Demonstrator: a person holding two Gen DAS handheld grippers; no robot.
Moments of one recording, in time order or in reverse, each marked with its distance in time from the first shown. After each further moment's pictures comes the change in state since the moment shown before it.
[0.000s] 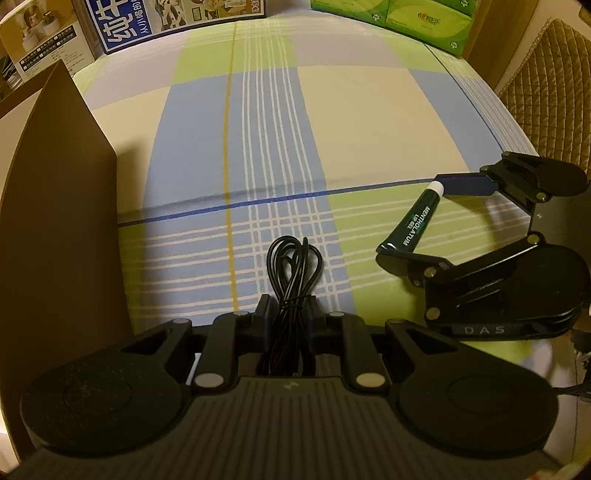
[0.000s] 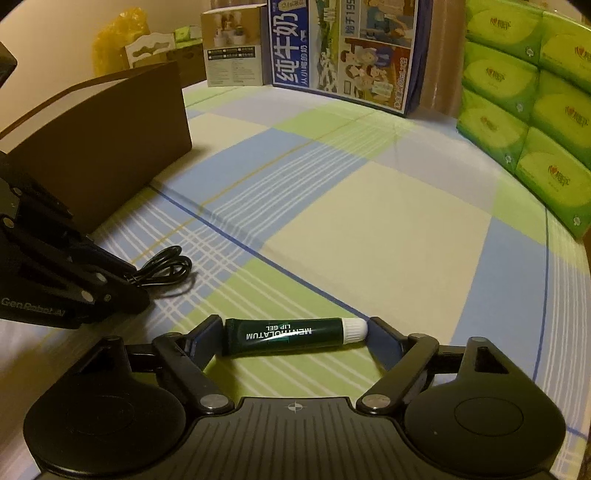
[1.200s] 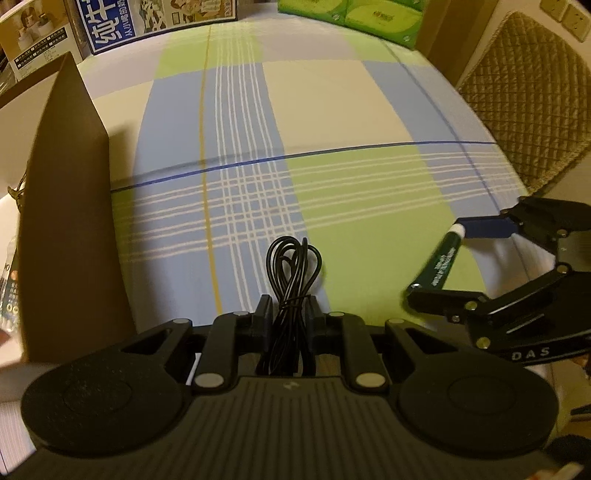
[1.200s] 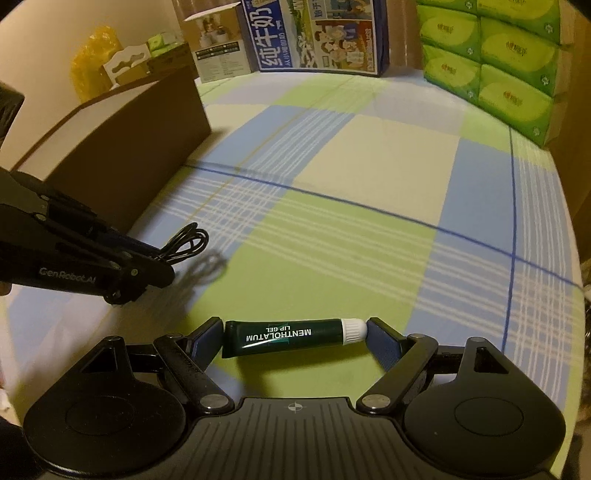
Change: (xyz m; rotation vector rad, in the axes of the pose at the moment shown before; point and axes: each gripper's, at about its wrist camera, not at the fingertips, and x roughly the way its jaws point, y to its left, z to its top) left arm -0.042 -0.008 -0.042 0.035 -0.017 -0.093; right arm -0.079 0.028 -0.045 0.200 0.070 0.044
